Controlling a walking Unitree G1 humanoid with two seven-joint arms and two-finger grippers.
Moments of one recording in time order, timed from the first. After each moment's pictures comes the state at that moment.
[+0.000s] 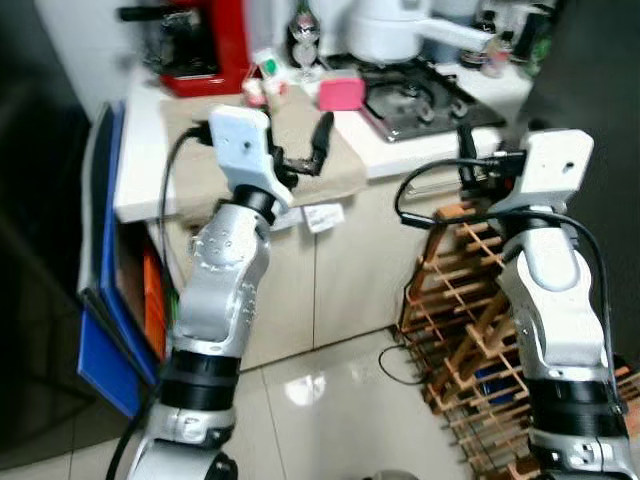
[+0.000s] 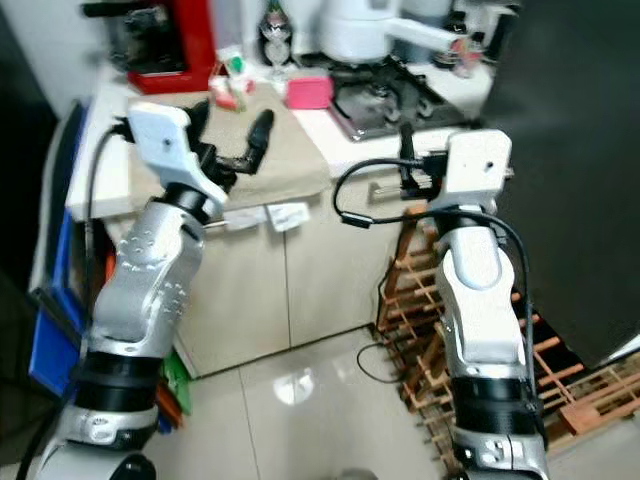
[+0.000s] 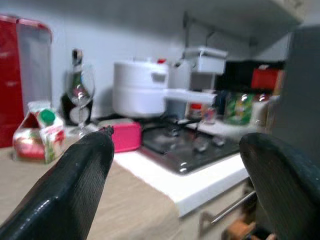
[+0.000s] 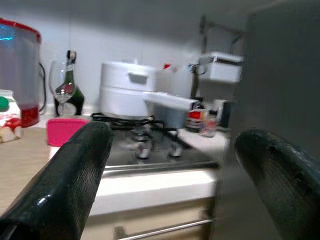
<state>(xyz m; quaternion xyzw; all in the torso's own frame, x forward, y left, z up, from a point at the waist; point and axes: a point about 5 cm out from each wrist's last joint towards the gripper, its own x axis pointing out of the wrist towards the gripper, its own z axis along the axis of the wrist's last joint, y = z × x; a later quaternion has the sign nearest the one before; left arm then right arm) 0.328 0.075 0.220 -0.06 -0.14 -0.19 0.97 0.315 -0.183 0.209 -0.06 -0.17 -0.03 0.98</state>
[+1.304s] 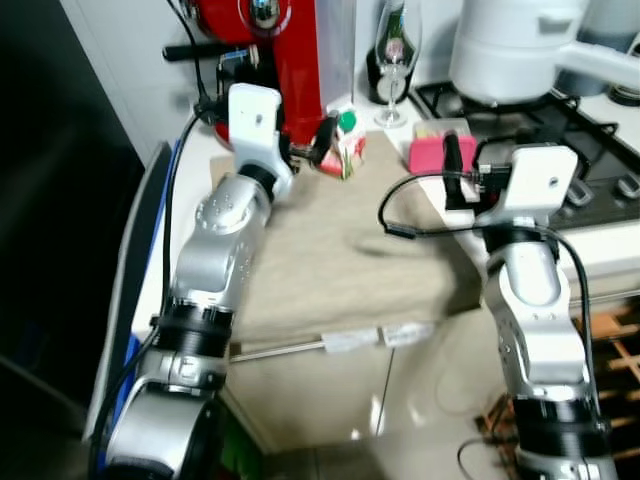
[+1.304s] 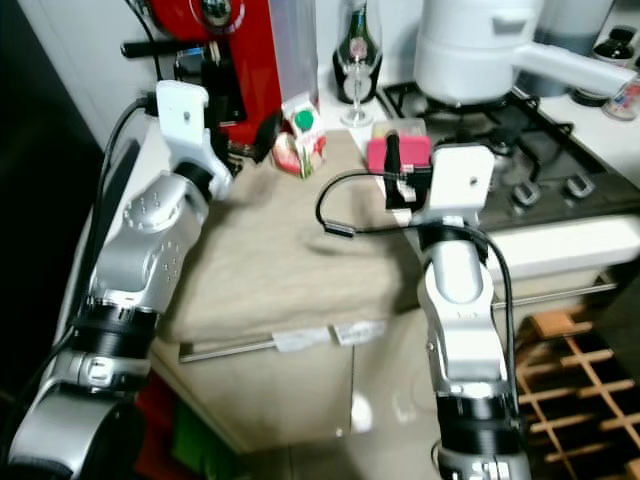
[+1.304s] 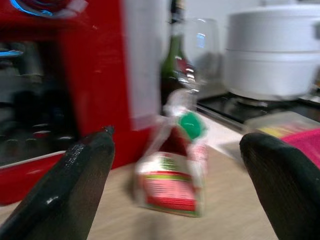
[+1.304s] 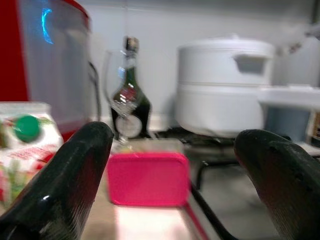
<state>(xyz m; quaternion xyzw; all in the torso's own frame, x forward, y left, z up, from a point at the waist) 0.366 0.087 0.222 -0.04 -0.09 -0.20 0.97 0.300 -0.175 0.202 -0.06 -0.17 -0.03 0.98</state>
